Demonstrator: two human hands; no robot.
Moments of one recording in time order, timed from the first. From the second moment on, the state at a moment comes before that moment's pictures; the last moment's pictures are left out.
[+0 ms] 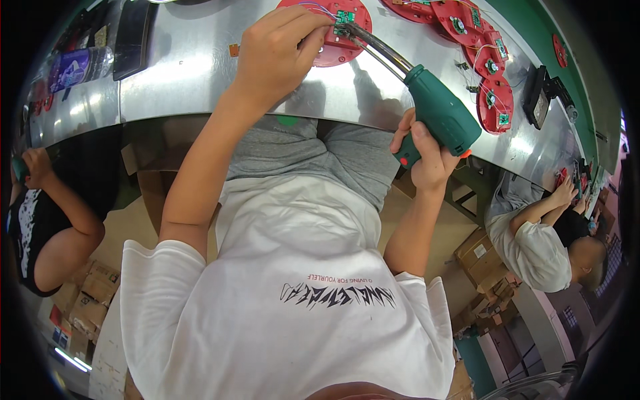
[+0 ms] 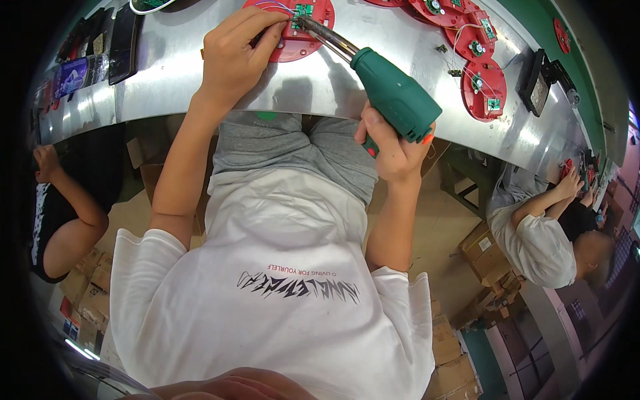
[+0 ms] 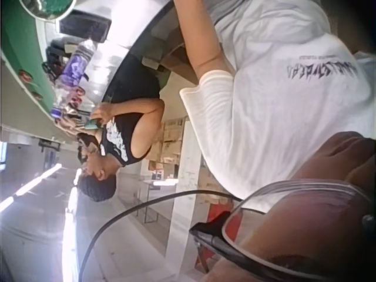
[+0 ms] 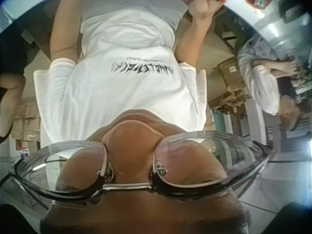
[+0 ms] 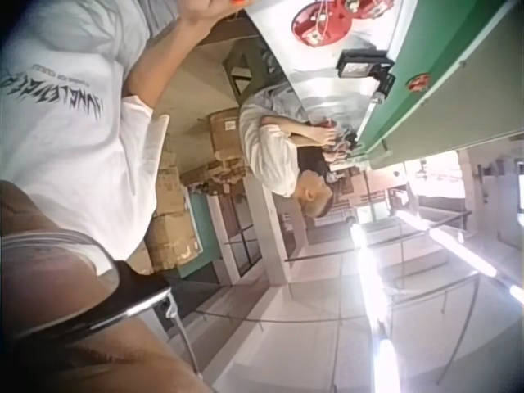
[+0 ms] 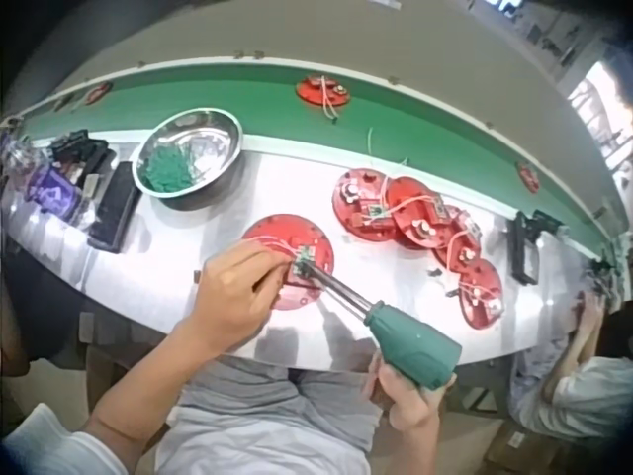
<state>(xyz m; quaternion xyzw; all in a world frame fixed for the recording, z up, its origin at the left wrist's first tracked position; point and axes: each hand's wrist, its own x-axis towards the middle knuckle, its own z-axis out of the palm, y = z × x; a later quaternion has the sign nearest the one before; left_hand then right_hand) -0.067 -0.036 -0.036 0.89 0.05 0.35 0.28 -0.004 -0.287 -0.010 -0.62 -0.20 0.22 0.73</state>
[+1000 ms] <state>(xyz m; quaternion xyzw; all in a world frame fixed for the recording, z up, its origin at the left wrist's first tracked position) -0.067 -0.032 -0.043 0.88 0.04 0.36 0.30 -0.004 -0.292 -0.010 -0.61 -0.22 0.21 0.73</state>
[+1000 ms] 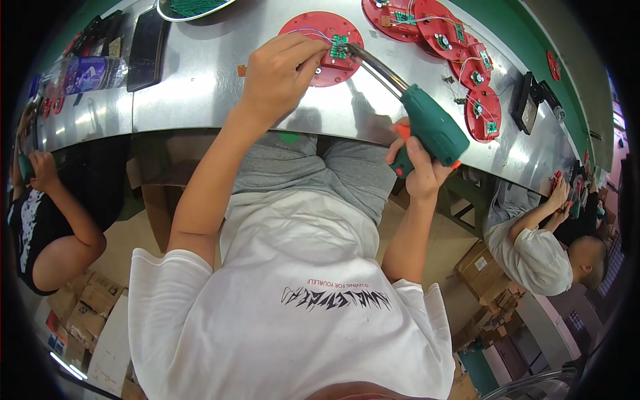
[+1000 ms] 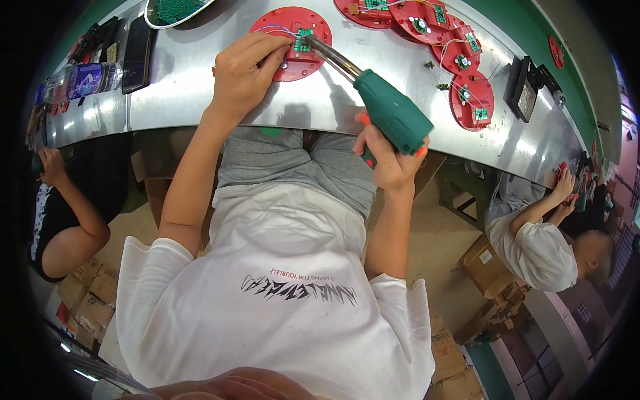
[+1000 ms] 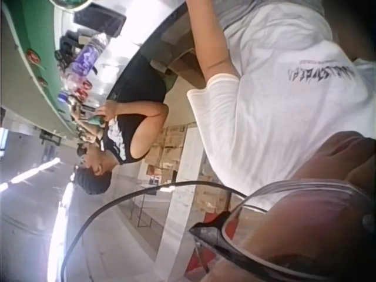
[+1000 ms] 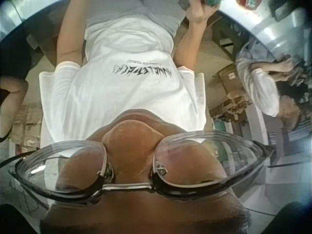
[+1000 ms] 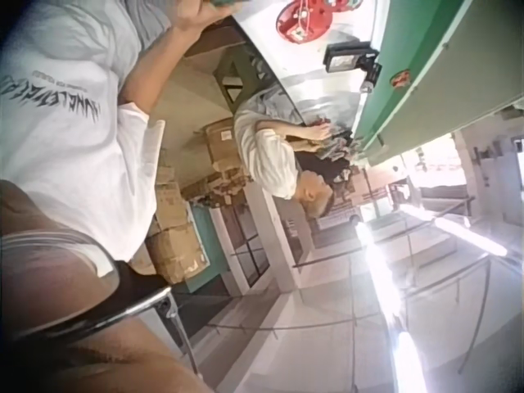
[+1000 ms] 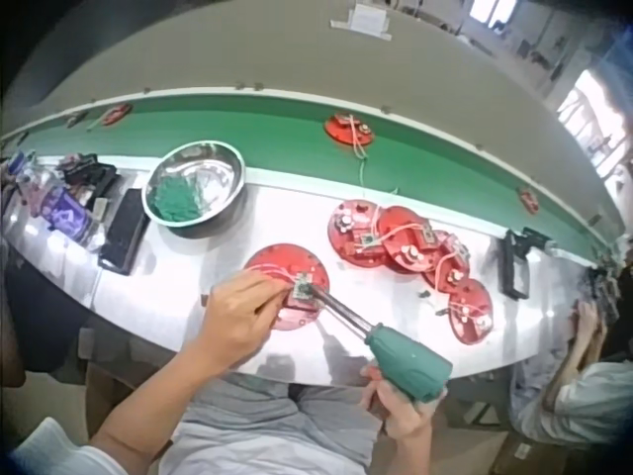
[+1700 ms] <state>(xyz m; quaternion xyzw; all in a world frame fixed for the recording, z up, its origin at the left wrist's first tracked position) -0.068 -0.039 -0.033 0.88 0.06 0.35 0.31 0.024 -0.330 -0.024 -0.59 -0.18 0.08 0.78</state>
